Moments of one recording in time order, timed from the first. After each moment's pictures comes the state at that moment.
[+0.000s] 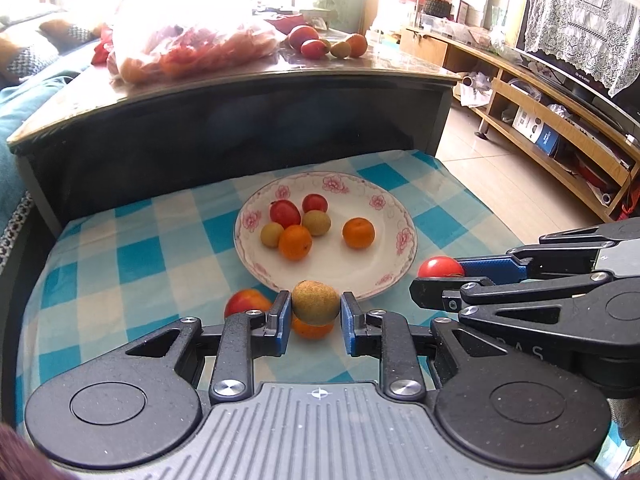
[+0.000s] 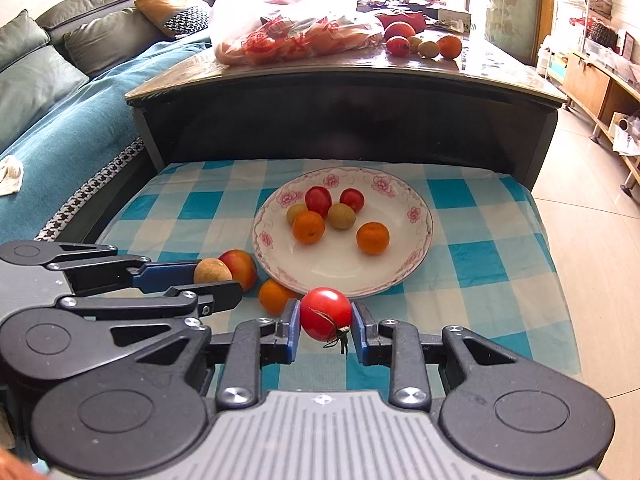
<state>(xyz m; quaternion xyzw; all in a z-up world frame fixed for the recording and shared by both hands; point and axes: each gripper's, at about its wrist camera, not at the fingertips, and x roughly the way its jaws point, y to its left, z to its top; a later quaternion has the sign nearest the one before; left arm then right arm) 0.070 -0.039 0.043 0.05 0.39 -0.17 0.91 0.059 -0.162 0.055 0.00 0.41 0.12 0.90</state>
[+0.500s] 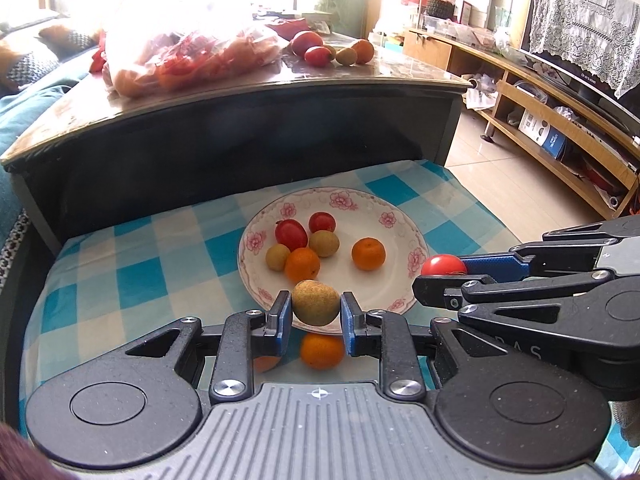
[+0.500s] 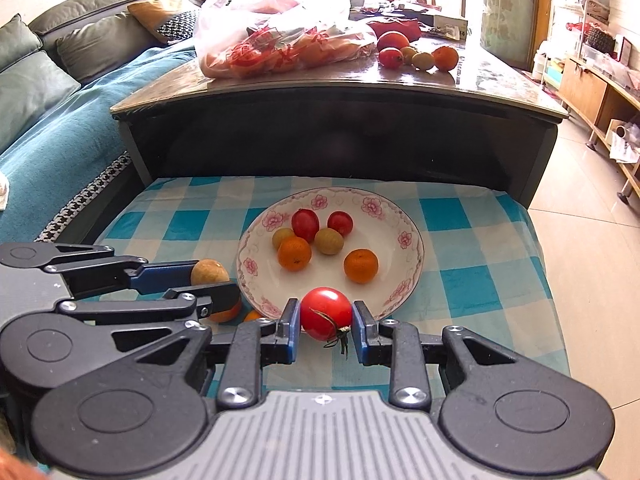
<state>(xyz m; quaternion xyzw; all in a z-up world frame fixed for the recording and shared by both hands) 0.092 -0.042 0.045 0.05 0.38 -0.16 0.91 0.083 -0.165 0.058 0.00 0.41 0.11 0.91</state>
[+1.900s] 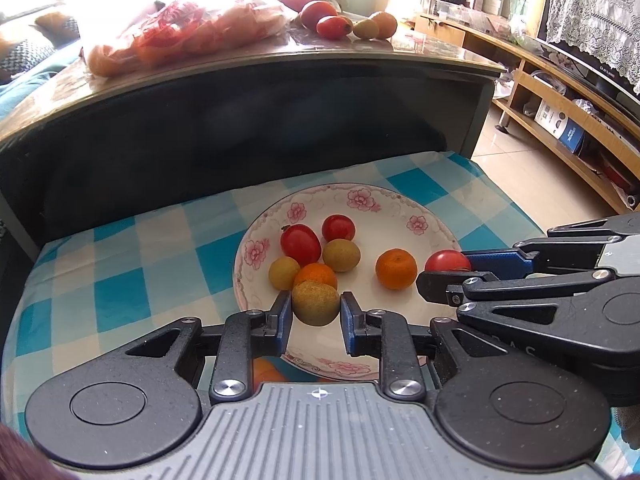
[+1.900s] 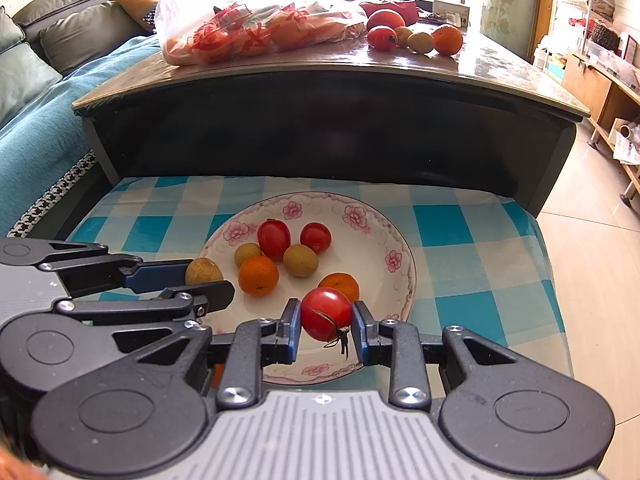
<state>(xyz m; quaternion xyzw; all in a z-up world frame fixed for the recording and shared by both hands) 0.142 -0.051 0.015 0.06 0.40 -0.16 0.90 0.140 -0.170 0.029 -0.01 0.42 0.11 0.90</state>
